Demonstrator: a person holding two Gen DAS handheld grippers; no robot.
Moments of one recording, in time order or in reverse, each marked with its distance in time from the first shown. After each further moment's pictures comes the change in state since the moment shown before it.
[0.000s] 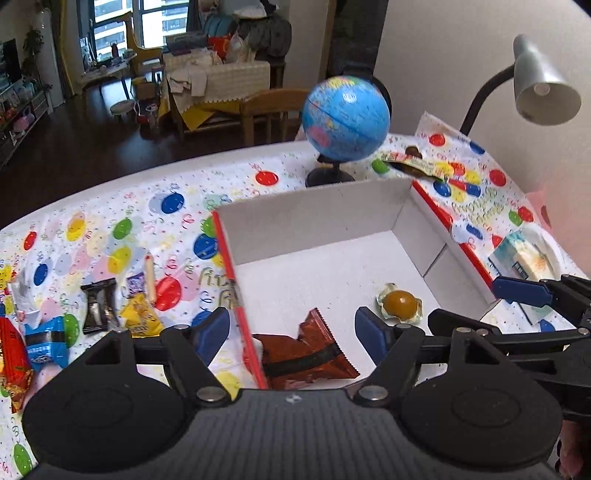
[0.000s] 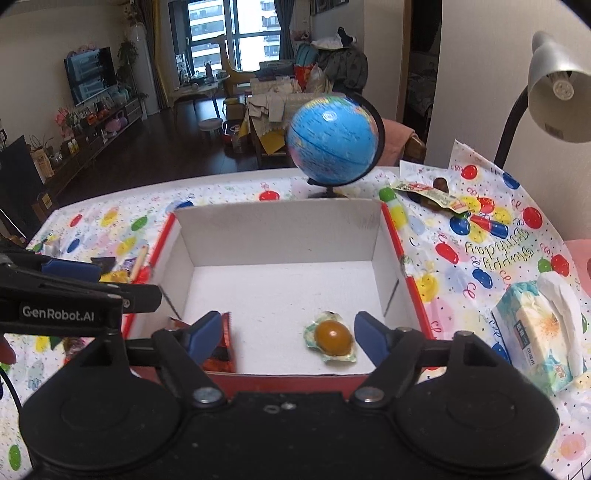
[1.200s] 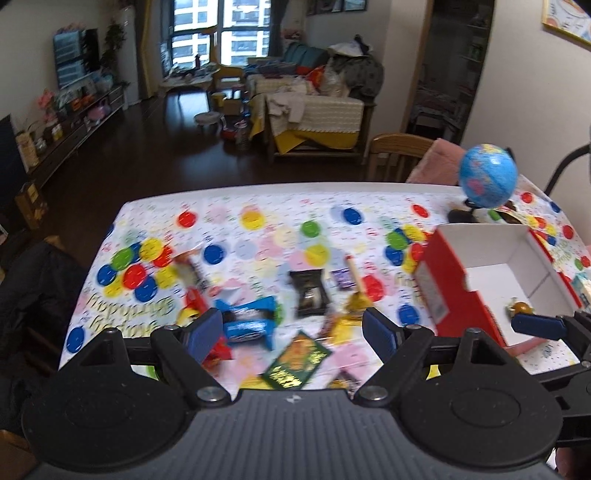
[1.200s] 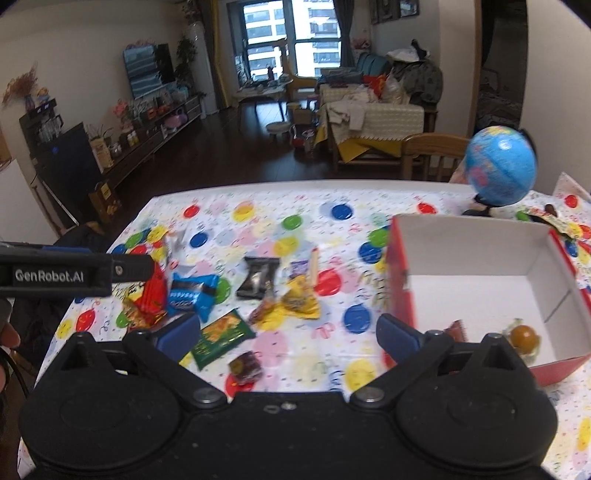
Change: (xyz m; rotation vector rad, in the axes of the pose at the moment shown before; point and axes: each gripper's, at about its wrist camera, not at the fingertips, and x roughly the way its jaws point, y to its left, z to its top) left arm -0.095 0.234 -0.063 -0.154 -0.106 0.159; right arm 0.016 0.229 -0.007 -0.073 -0.011 0.145
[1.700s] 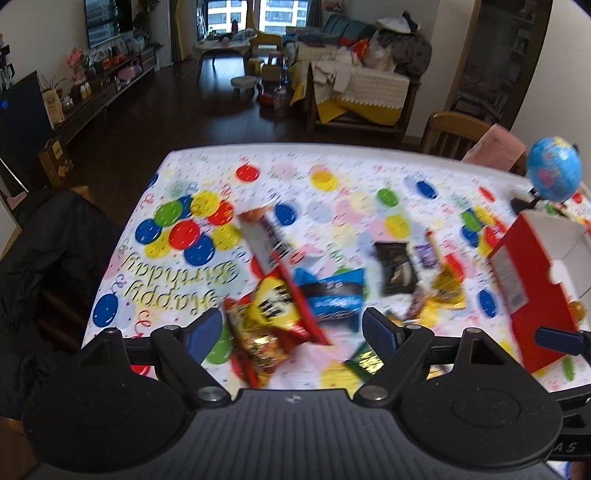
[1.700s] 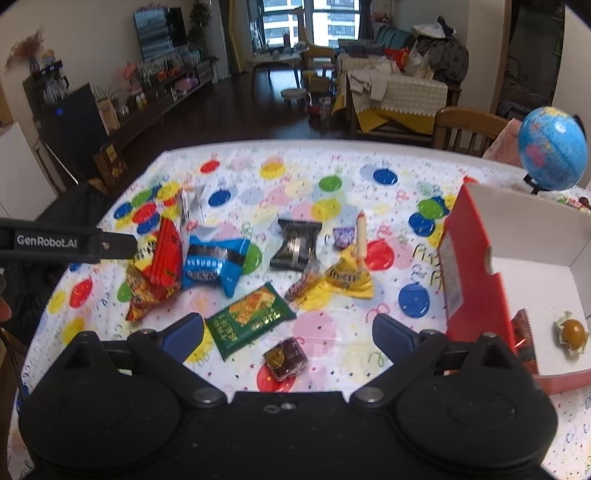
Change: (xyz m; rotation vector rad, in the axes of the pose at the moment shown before) left arm 0.058 0.080 -0.017 -0.075 0.108 0.076; right arm 0.066 0.045 -0.013 -0.050 0.115 0.003
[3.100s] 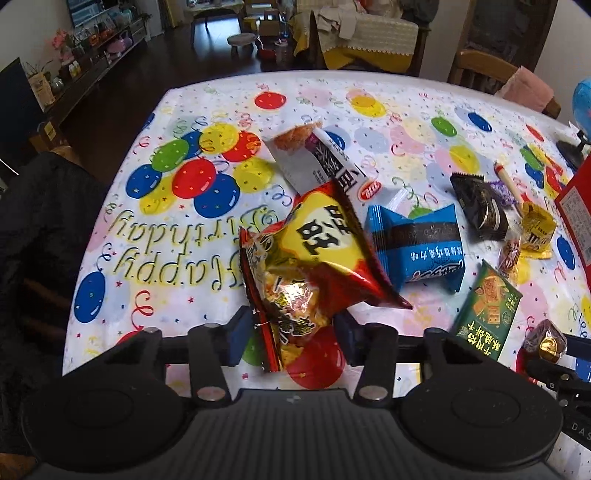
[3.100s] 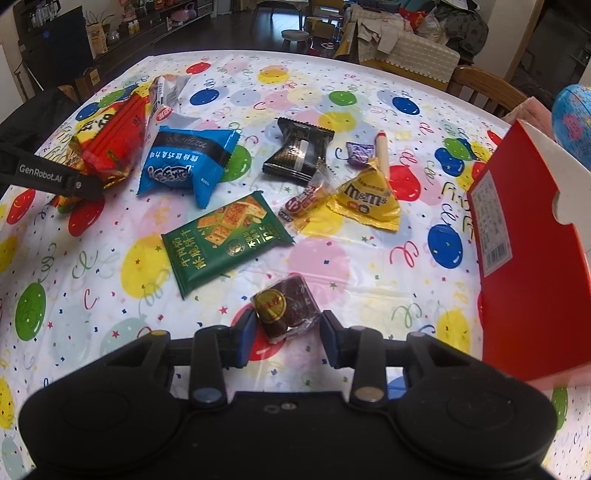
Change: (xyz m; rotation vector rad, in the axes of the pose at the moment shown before) left arm 0.091 0.038 -0.017 0.058 0.128 0.027; right arm 0.077 0.016 -0.035 -0.111 0.176 -0.101
